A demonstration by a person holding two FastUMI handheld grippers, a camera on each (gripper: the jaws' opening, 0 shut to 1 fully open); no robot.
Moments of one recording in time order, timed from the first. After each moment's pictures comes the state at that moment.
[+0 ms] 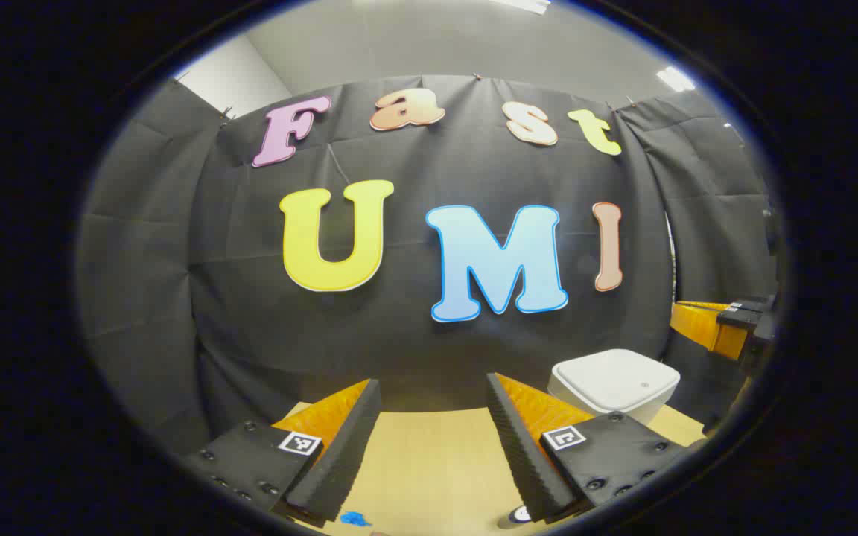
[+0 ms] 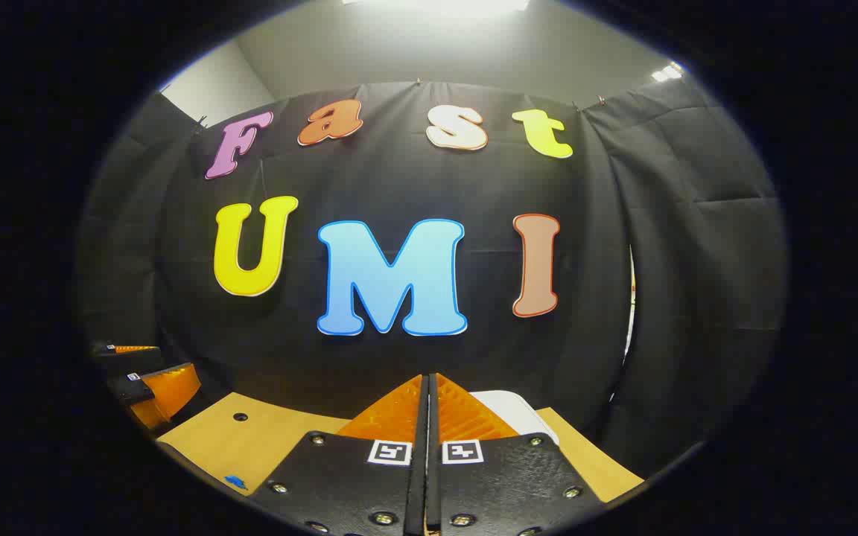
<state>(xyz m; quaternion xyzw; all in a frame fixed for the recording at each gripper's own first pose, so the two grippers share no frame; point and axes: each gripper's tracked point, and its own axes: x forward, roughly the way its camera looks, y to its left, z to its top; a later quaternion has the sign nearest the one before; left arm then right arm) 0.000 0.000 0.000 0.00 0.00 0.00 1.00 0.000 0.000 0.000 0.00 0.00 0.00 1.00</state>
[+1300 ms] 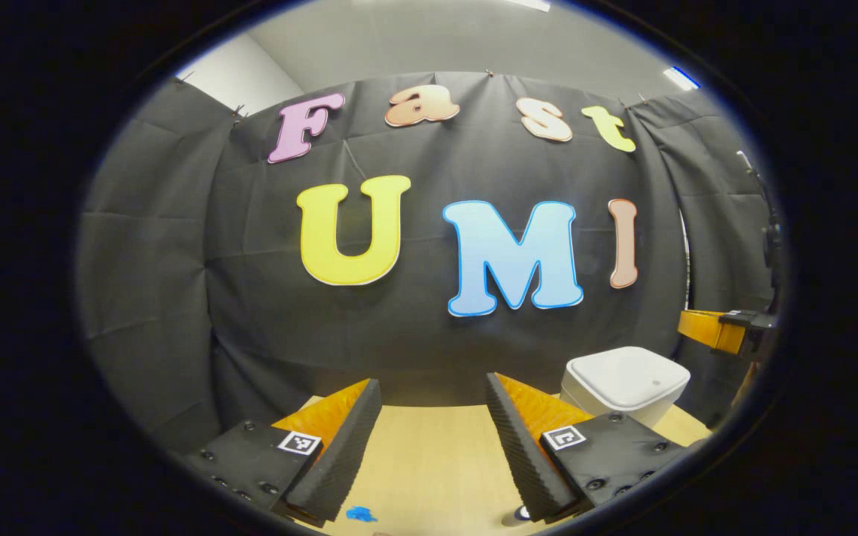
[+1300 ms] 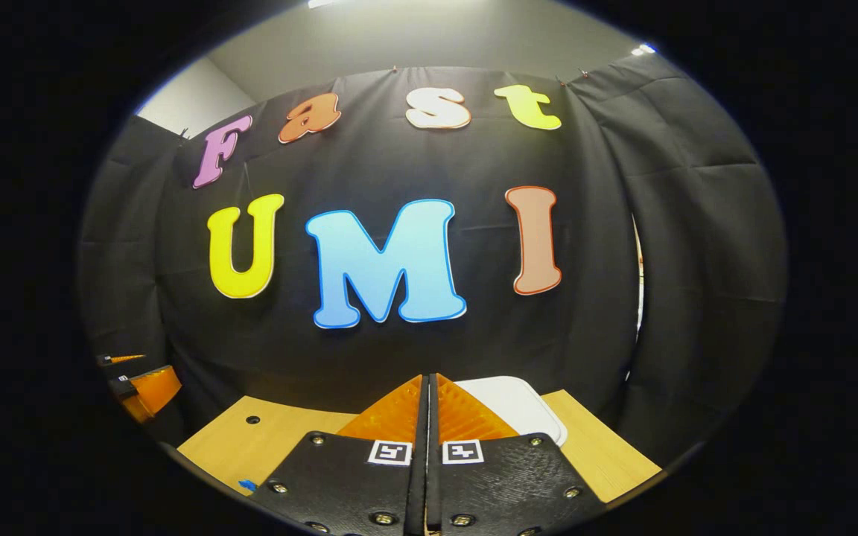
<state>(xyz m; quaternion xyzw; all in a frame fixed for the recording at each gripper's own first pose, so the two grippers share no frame) -0.006 0.016 -0.002 0.00 0.01 0.03 1.00 0.025 -0.024 -0.024 0.05 0.03 0.00 1.00</state>
